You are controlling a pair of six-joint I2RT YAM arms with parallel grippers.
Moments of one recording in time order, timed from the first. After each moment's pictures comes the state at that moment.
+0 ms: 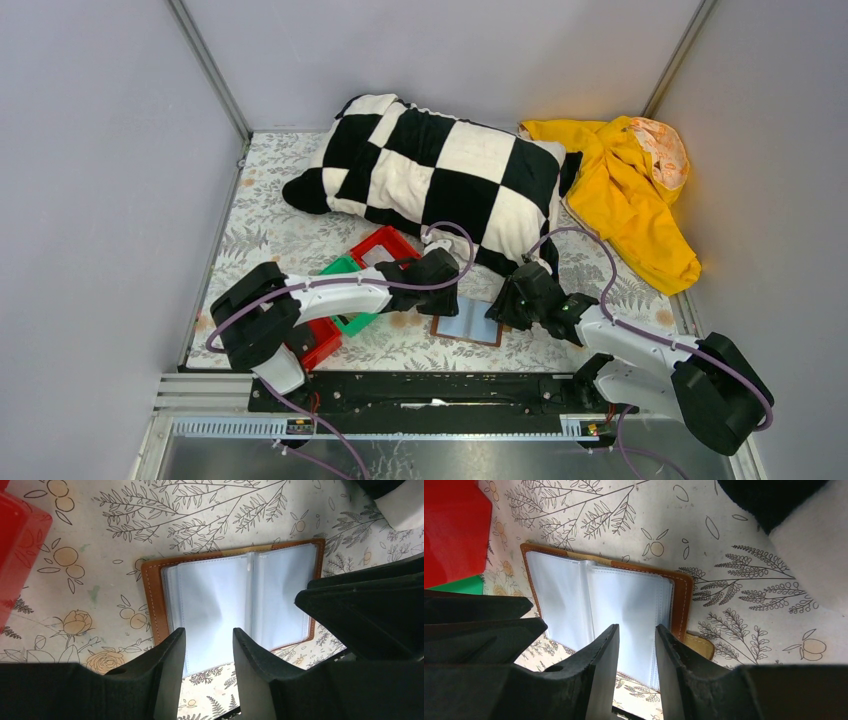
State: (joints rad) left arm -1.02 1.61 0.91 -0.27 -0.06 -0.85; right arm 0.69 1.08 0.37 -0.20 -0.02 0.97
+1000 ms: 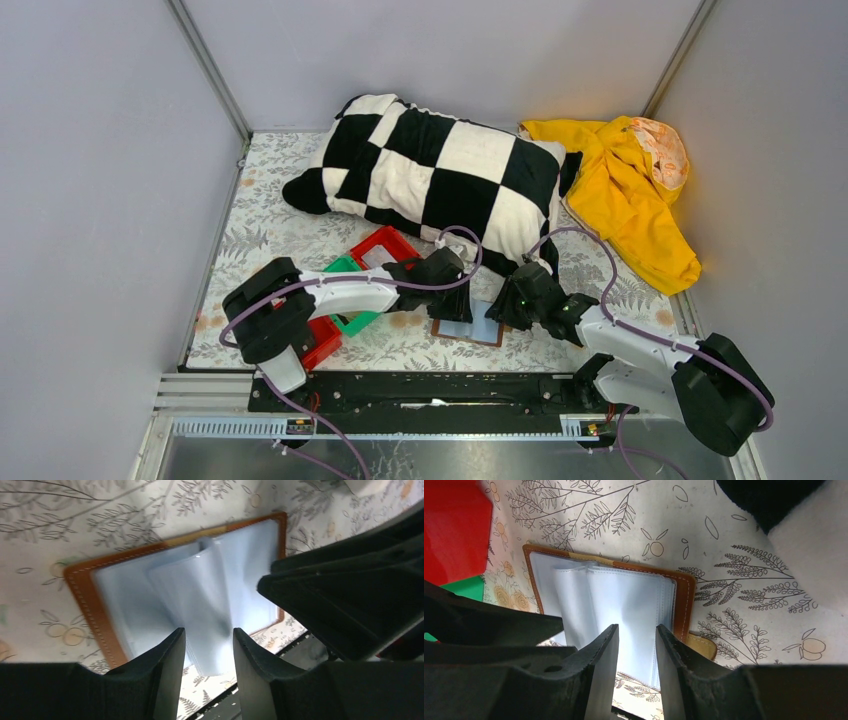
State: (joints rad) left arm -1.02 1.67 0.92 -0.19 0.11 -0.84; right arm 0.69 1.07 0.37 -0.21 -0.02 0.97
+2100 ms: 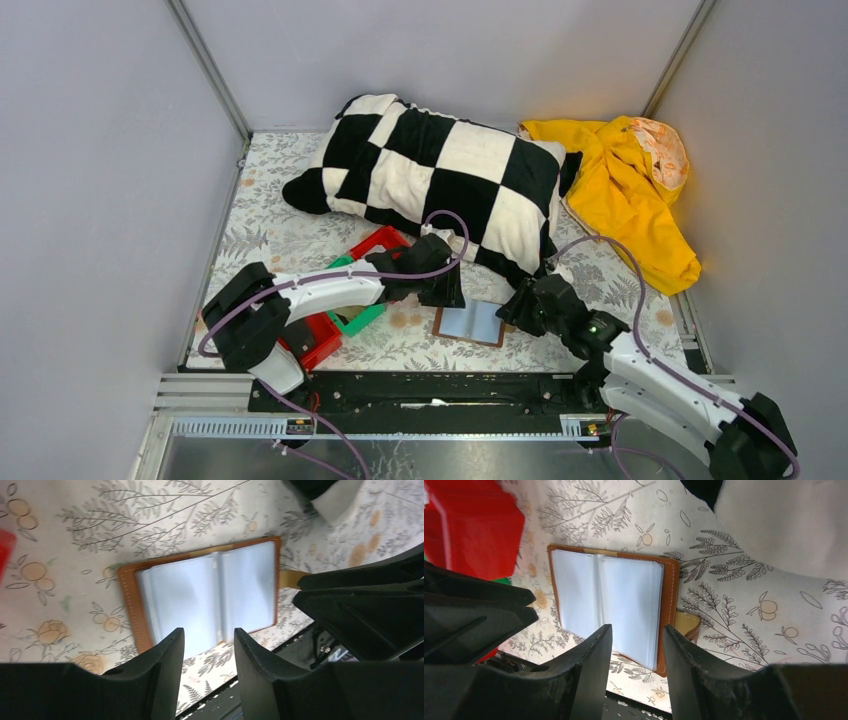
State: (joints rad) left arm -0.96 1.57 0.94 -0.23 0.12 -0.83; right arm 0.69 0.70 0.31 -0.39 0.08 1.01
